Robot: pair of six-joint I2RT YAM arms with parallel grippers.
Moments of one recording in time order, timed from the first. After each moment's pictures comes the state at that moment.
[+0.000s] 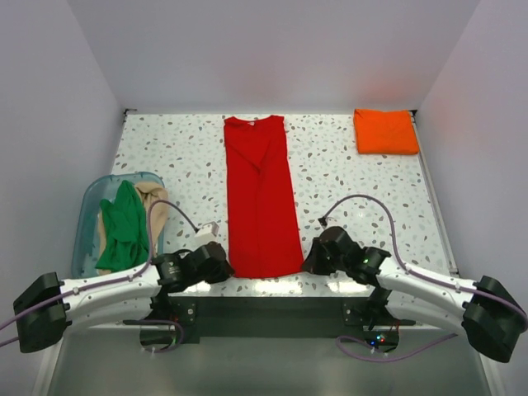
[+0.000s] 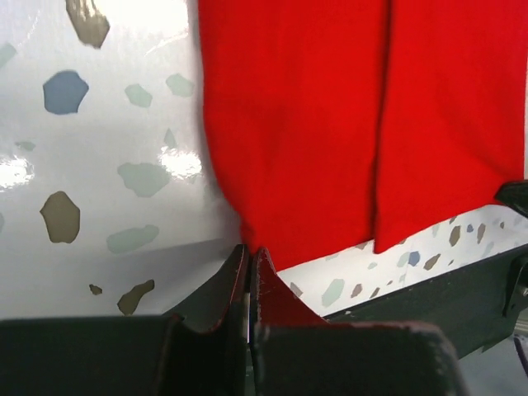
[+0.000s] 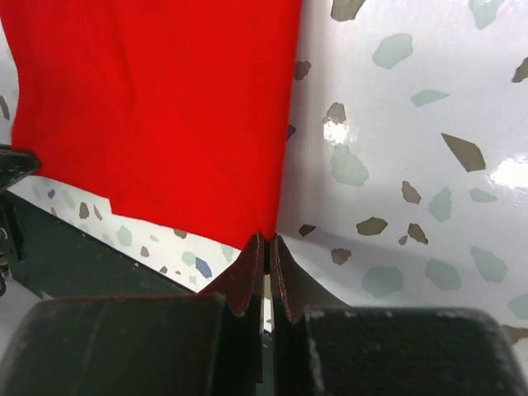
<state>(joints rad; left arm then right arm) -1.06 0.86 0.29 -0.34 -0.25 -1.18 0.87 0.94 0.33 -0.25 0.00 0.91</state>
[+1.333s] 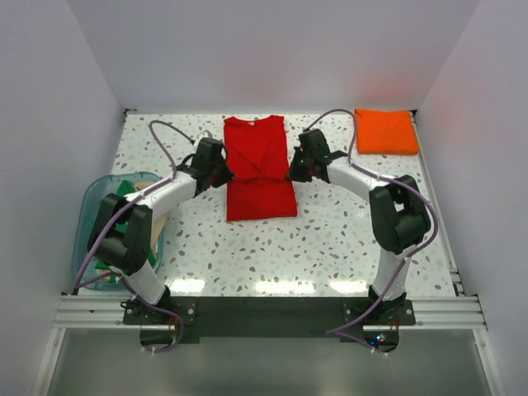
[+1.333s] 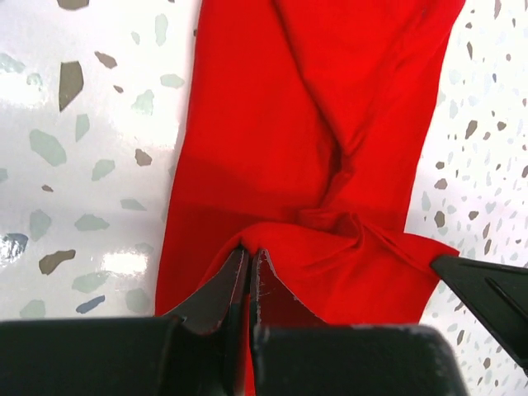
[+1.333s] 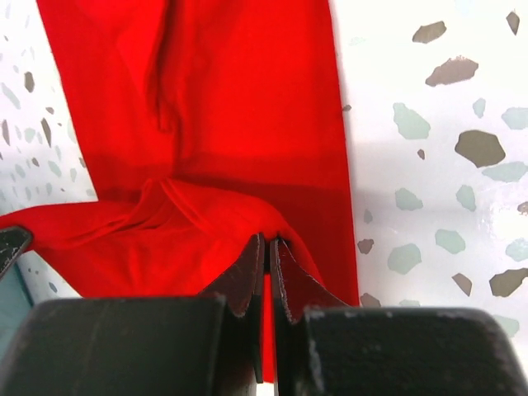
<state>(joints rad) -0.40 1.68 1.08 -0.18 -0.12 -0.83 0.45 1.90 1.33 -0.28 -0.06 0.69</state>
